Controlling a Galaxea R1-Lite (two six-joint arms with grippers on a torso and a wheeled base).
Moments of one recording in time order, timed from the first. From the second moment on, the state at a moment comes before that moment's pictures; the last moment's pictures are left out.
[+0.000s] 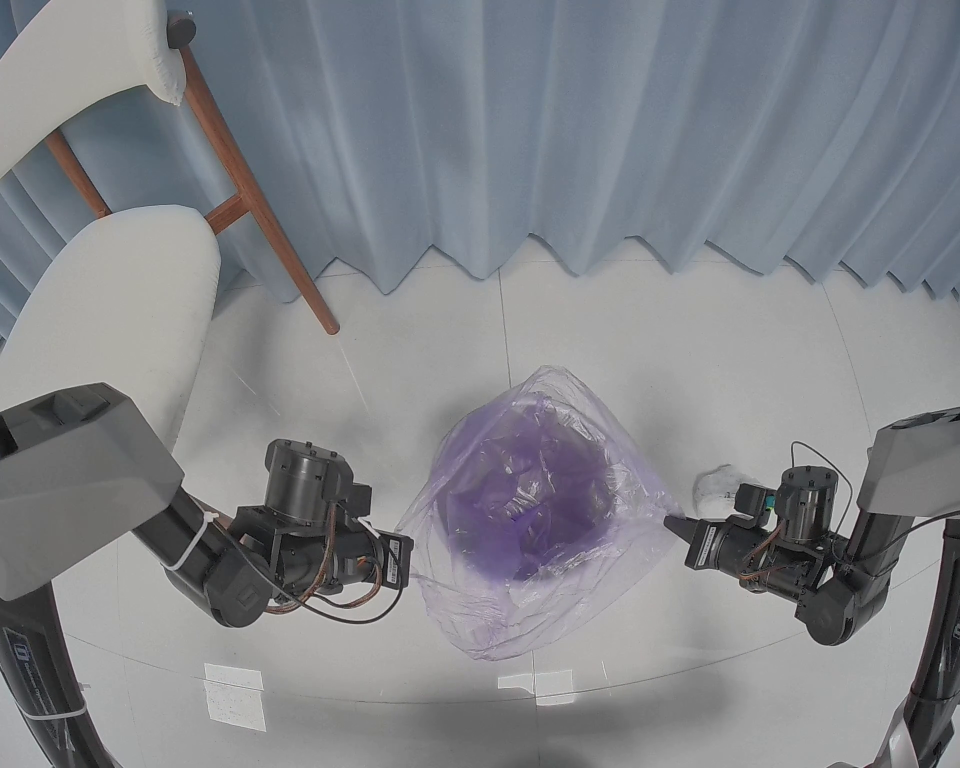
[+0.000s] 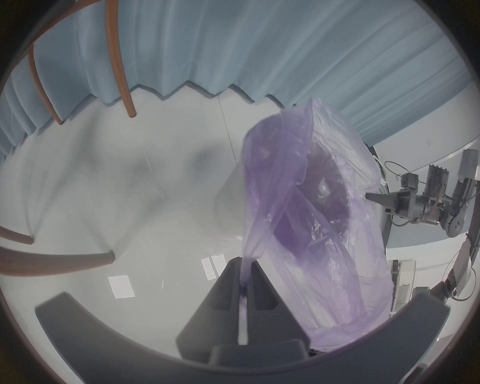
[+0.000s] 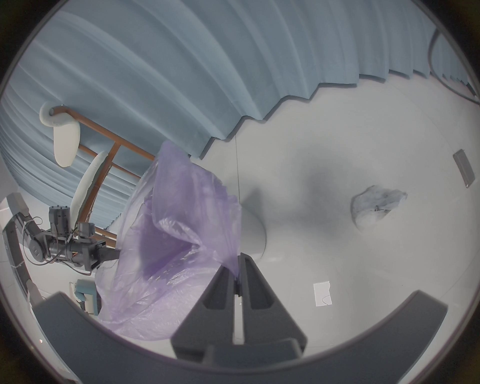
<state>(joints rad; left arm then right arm) -0.45 2.10 -0.78 -0.69 -0.11 -0.18 0.27 2.18 -0.44 -1.34 0.26 0.36</state>
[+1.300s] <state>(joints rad) -0.41 2.34 -0.55 -1.40 -0.09 -0.13 0.22 2.38 -0.43 -1.55 0.24 0.50</state>
